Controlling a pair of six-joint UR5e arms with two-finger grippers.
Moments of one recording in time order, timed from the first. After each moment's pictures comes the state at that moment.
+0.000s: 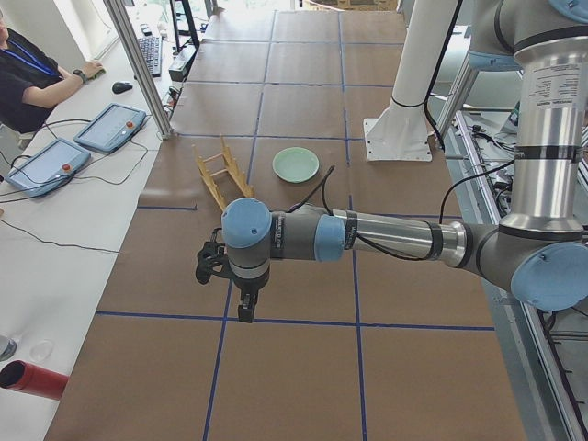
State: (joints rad) left arm -1.66 -1.55 -1.72 -1.49 -2.37 0.11; right arm 1.62 -1.68 1.60 -1.60 2.30 -0.07
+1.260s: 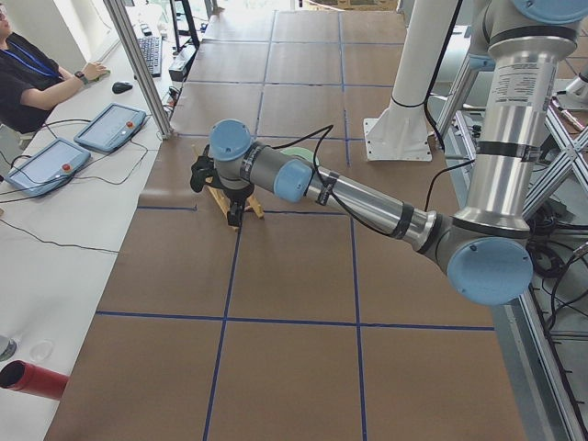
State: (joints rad) left arm -1.36 -1.72 -1.85 -1.68 -2.54 -0.47; right arm 1.62 -1.68 1.60 -1.60 2.30 -0.07
